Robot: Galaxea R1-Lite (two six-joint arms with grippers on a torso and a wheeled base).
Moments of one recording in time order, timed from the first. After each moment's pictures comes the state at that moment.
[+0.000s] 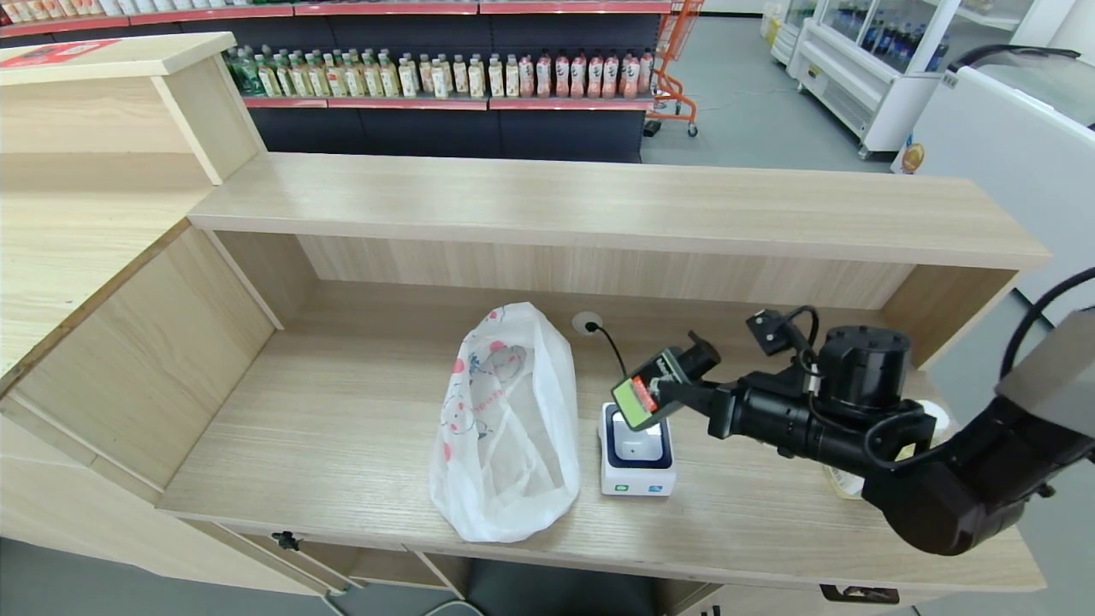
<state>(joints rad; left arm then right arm) 0.00 0.00 0.00 0.00 -0.01 0.00 0.33 2.00 -0.65 -1.20 0.47 0.25</state>
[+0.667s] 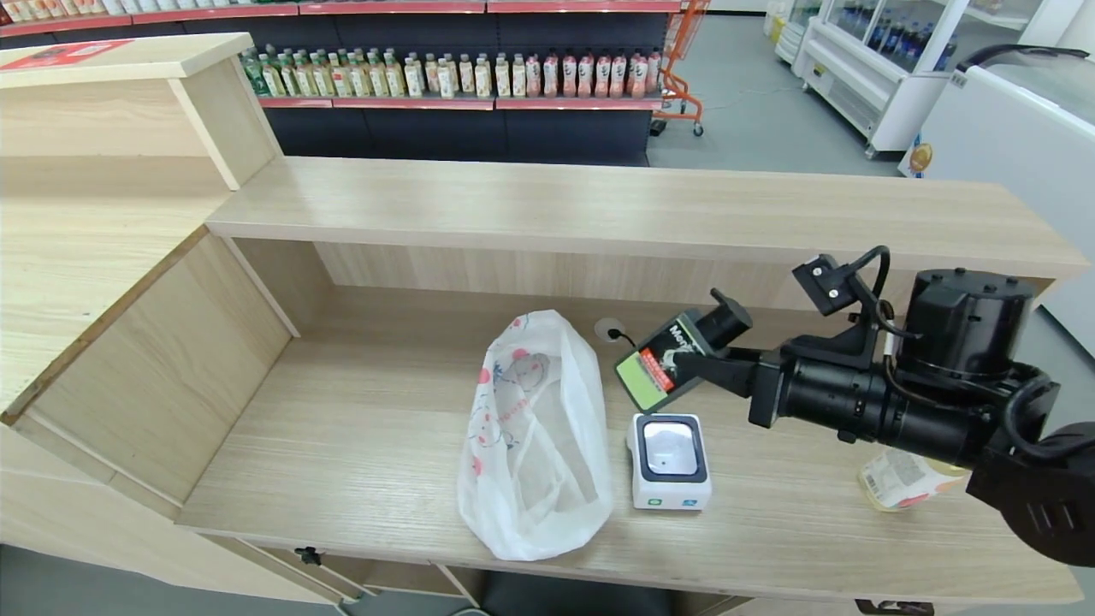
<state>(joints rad) 0.00 0.00 0.00 0.00 -0.01 0.00 0.39 1.70 -0.65 -0.93 0.48 0.16</state>
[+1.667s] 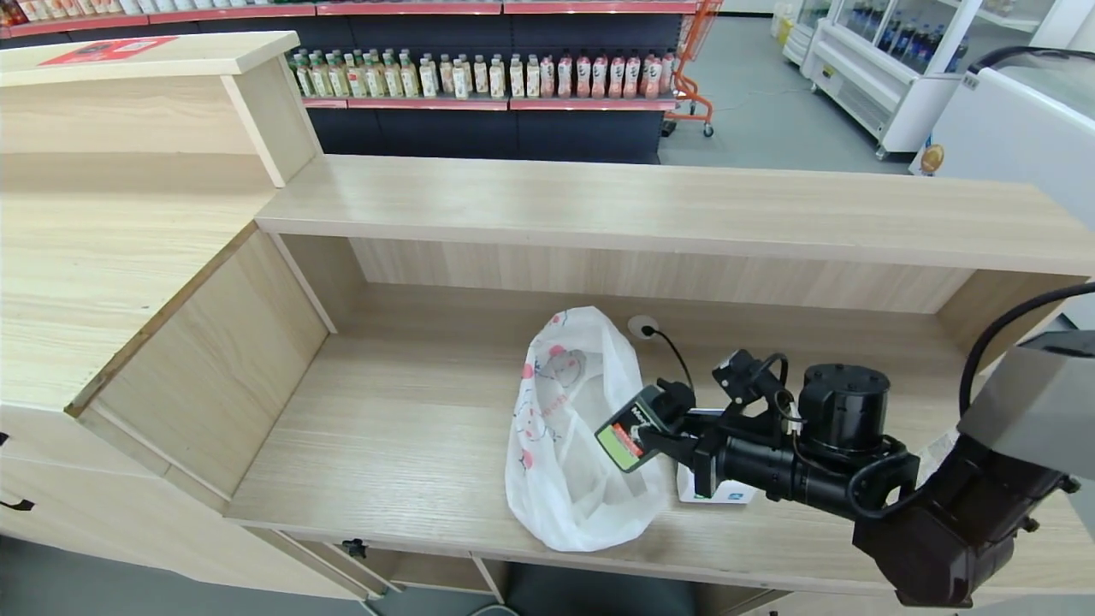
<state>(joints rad) 0.00 0.00 0.00 0.00 -0.01 0.00 0.41 2.08 -0.54 -1.33 0.47 -0.06</state>
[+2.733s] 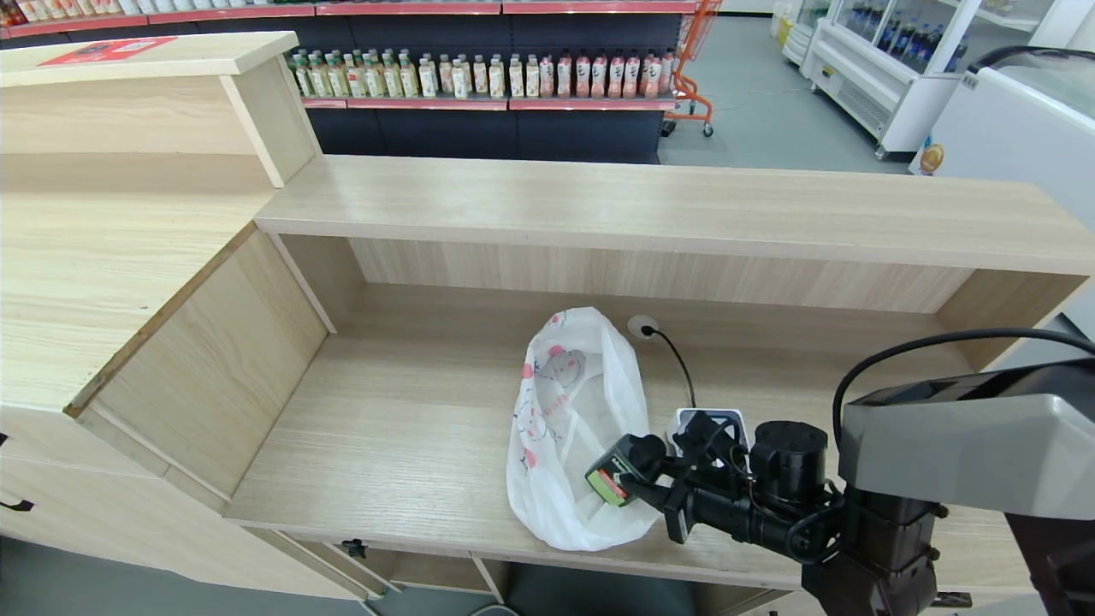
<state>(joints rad) 0.00 0.00 0.00 0.00 -0.01 0.00 0.45 2.37 -0.53 -1.57 0.43 -0.20</state>
